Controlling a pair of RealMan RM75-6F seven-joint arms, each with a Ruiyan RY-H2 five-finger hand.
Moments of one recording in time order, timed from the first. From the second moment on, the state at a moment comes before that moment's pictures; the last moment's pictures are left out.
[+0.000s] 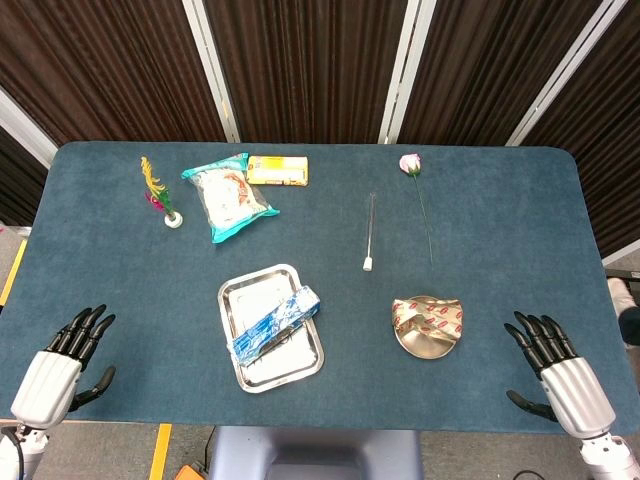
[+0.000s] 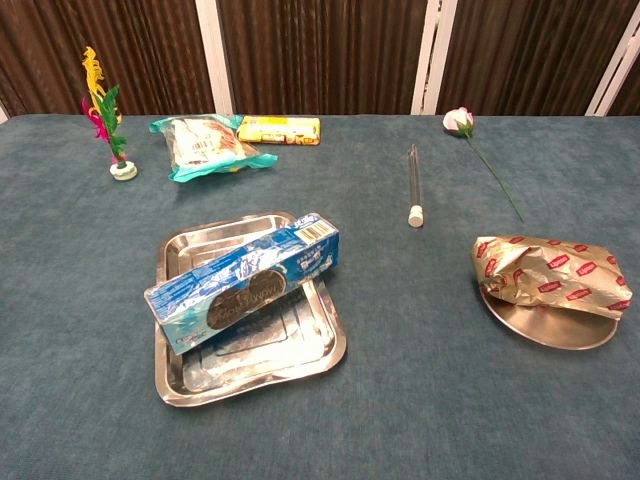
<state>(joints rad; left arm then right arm) -0.11 -1.24 0.04 -1.41 1.77 1.62 -0.04 0.05 -1.20 -0.10 -1.41 -1.81 1.66 0.12</state>
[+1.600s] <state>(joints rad) -0.46 -1.75 -0.13 -1.54 1.32 1.08 0.35 0.08 -1.12 -0.10 -1.42 -1.81 1.65 0.32</state>
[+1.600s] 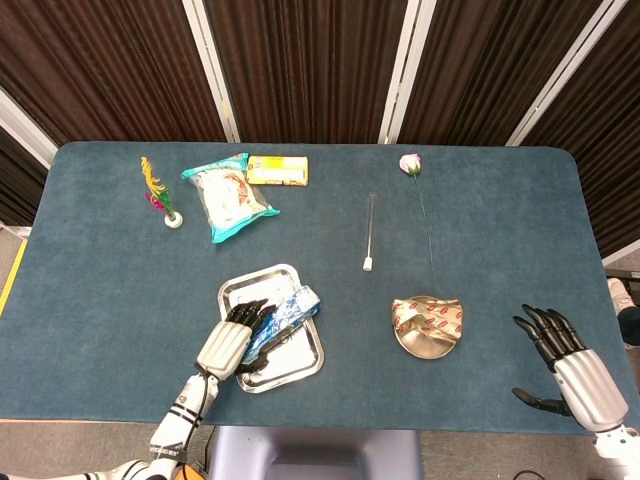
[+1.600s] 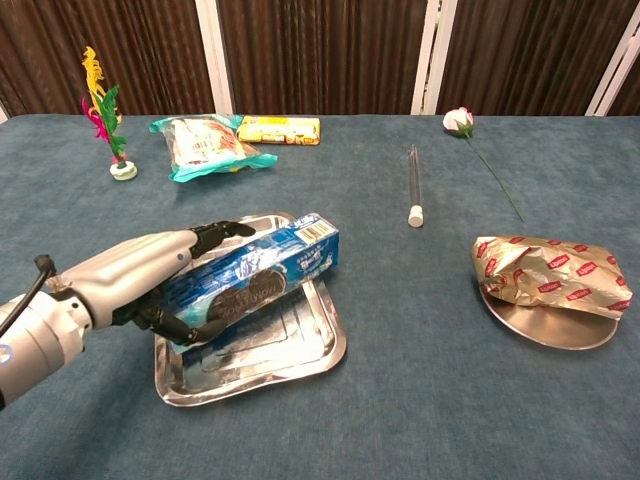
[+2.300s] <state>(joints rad) -0.71 -1.93 -0.29 -1.13 1.53 1.18 -0.01 0.08 -1.10 -0.08 -1.44 -1.74 1.60 0.37</state>
